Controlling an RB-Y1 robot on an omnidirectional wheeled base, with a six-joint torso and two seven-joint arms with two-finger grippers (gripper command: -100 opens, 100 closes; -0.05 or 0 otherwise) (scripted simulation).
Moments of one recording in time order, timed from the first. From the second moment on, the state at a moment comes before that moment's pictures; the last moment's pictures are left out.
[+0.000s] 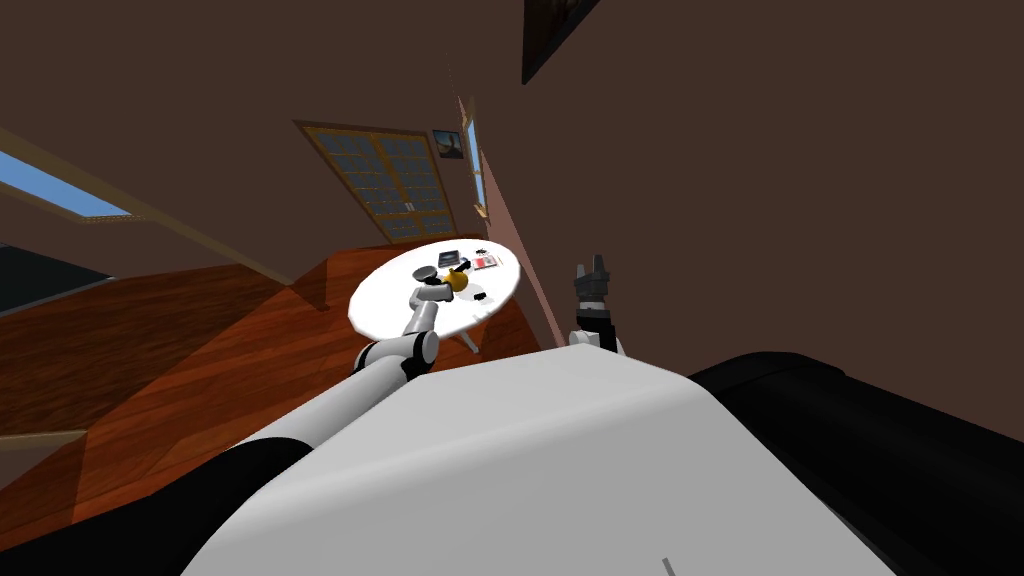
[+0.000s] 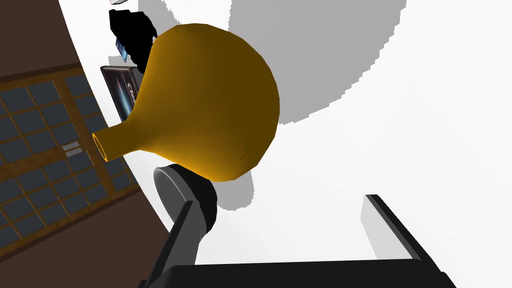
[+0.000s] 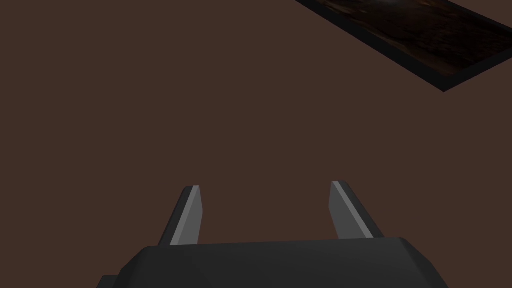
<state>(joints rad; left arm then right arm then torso) -0.72 0.20 0.26 -0.76 -0.04 0.68 0.04 0.51 0.01 -0.06 -2.23 -0.06 -0.40 -0.07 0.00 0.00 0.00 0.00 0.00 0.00</state>
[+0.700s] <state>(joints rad) -0.80 0.21 0.26 -0.61 -0.01 0.78 0.09 0.51 0.01 -0.06 -2.23 -0.06 -0.40 -0.07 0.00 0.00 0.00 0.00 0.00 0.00</state>
